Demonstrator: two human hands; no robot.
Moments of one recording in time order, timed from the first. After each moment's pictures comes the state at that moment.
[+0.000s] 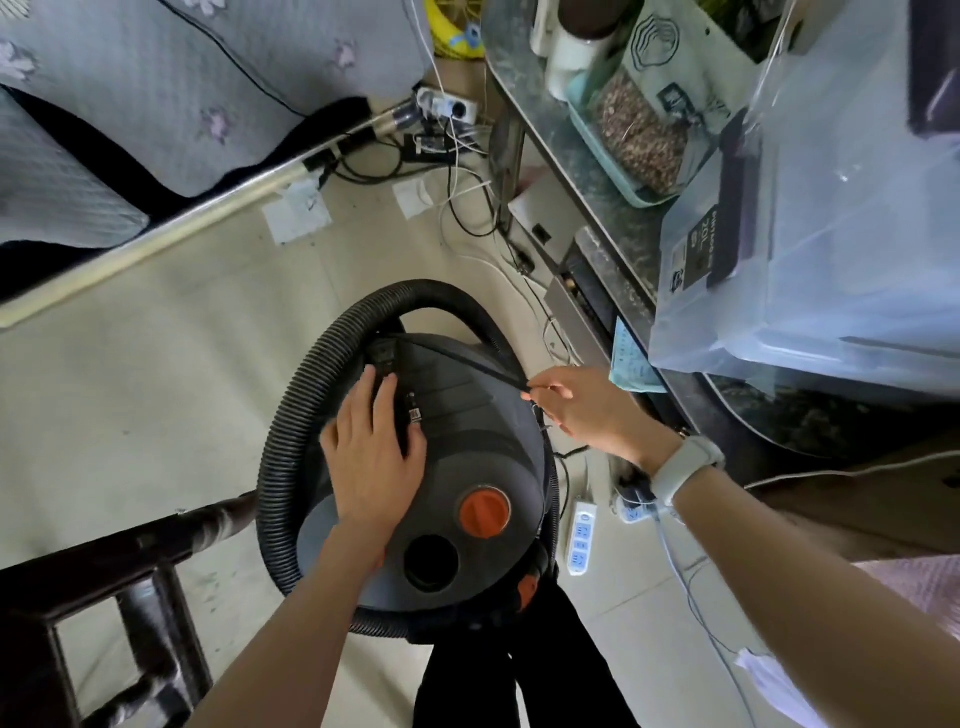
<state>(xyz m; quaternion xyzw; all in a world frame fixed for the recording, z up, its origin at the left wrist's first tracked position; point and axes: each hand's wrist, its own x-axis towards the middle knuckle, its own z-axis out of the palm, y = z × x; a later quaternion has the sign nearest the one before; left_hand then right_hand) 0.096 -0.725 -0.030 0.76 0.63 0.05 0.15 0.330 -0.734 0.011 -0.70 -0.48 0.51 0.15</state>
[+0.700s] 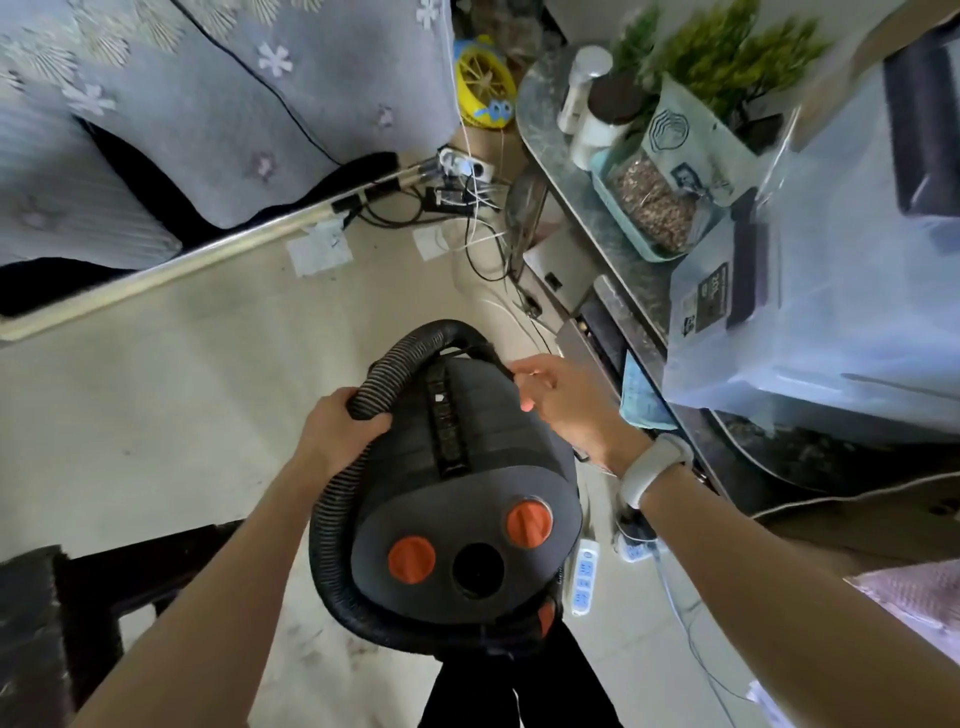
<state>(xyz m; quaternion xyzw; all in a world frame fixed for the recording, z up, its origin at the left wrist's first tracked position) 0.012 -0.646 0.001 0.57 0.69 0.04 0.45 0.252 -0.702 0.066 -0.72 -0.42 0.49 0.25</state>
